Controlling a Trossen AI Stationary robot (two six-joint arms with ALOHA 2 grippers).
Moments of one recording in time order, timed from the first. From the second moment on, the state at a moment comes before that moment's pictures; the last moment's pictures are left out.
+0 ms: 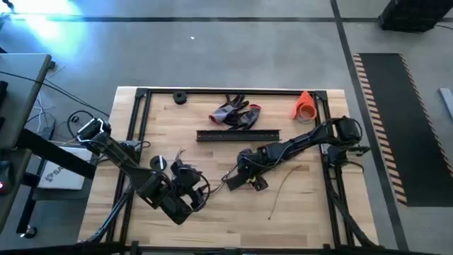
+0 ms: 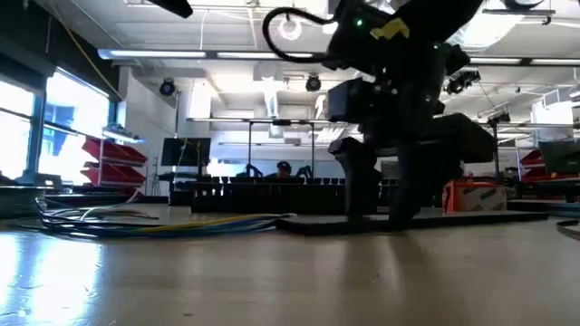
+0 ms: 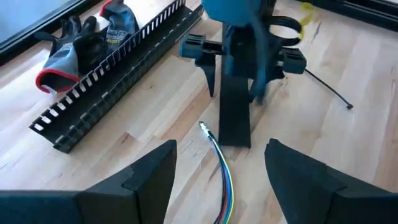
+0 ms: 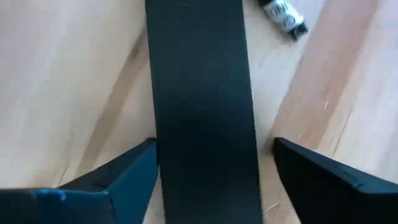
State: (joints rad) left arm -0.67 1.64 1.39 -0.92 -0.84 -1.09; right arm 0.09 1.92 1.04 -0.37 -0.05 -0.25
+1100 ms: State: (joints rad) left arm -0.68 1.64 1.17 -0.85 -0.64 -1.22; right arm 0.11 1.68 1.03 0.02 -0.08 0.04
